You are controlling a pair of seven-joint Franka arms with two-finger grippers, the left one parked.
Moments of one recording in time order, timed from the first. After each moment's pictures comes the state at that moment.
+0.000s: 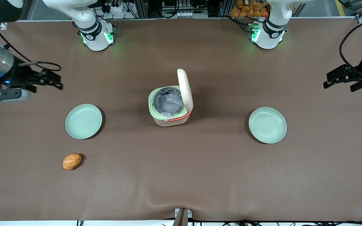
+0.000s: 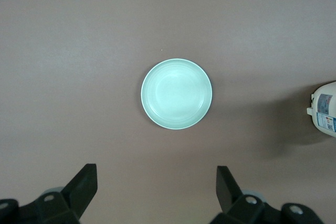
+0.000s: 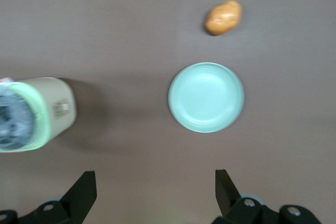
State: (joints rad) arm 0.16 0.09 -0.06 -1.46 0.05 1.47 0.05
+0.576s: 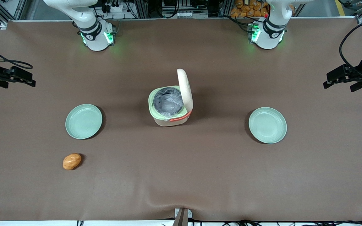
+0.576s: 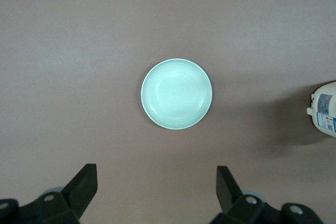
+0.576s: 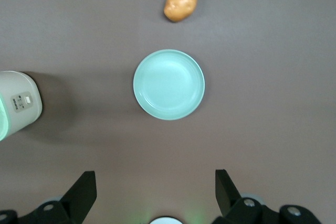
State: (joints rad) arm 0.08 0.08 -0.11 -1.46 0.03 1.39 -0.06
